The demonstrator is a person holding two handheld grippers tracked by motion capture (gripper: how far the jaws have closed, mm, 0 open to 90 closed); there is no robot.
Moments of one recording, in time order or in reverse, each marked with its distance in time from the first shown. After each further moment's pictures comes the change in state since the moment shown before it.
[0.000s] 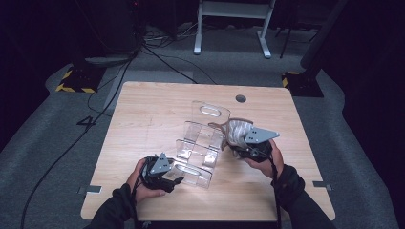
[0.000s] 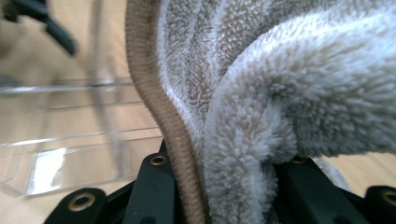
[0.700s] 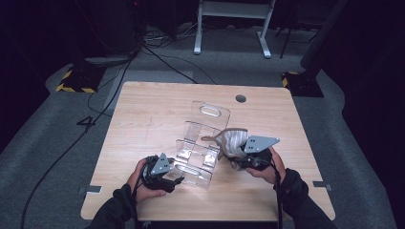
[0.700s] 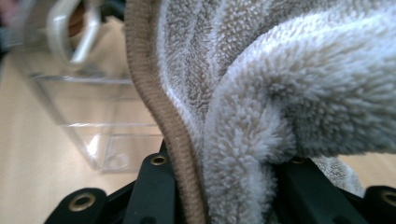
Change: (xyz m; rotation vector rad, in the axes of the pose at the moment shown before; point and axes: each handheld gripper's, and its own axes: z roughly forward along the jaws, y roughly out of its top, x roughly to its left) left arm -0.002 0.001 0.000 -0.006 0.013 0.005; right arm 0.026 0.001 -0.013 -0.008 0.196 -0.077
